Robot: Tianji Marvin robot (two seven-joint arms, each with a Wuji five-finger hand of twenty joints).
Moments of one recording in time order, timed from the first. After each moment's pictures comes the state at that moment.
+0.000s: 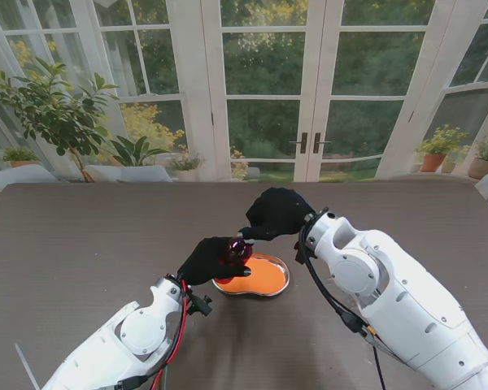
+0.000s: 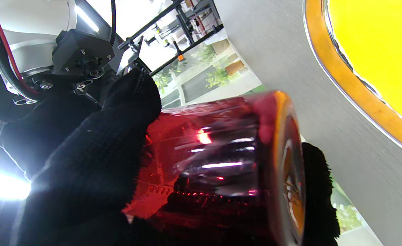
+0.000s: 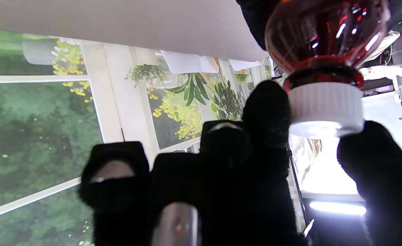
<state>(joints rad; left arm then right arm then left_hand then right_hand) 1.36 -1.22 -0.94 -1.25 0.08 -0.55 0.16 -1.18 -1.09 0.98 -1.54 -0.71 -0.31 0.04 0.88 -0.75 0.55 -0.17 0.89 0.44 0.62 0.51 1.22 0.40 0.29 0.62 0.89 0.46 0.65 0.57 0.41 0.50 1.30 0.70 0.10 -0.54 1.12 -0.24 1.25 -0.11 1.07 0.51 1.36 -0.04 1.07 0.89 1.32 -0.01 1.63 0.97 1.00 0.23 1.60 0.90</state>
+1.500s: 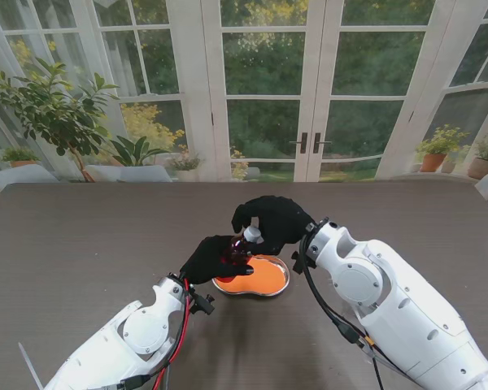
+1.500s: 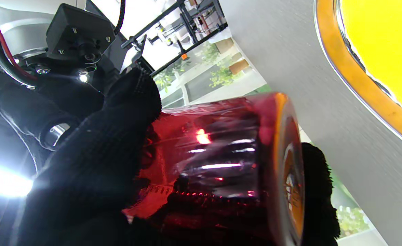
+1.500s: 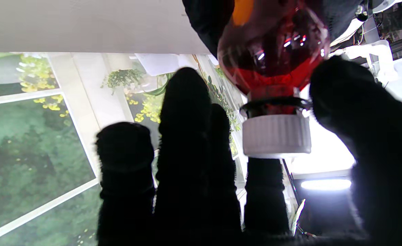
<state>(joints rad) 1.36 -1.22 -0.93 -1.24 0.08 -0.56 0.17 -1.22 -1.10 1.00 -1.53 -0.62 -0.39 0.02 0.88 -0.75 0.55 -0.17 0.89 0.44 0.62 0.51 1.22 0.40 0.29 0.62 0.89 0.46 0.65 0.57 0.41 0.50 1.30 0.70 0.34 -1.11 1.30 -0.19 0.71 -0.16 0.90 0.47 0.87 0.01 0.75 0.63 1.27 -0.01 0.77 0.68 0.92 0.15 1.34 0.84</state>
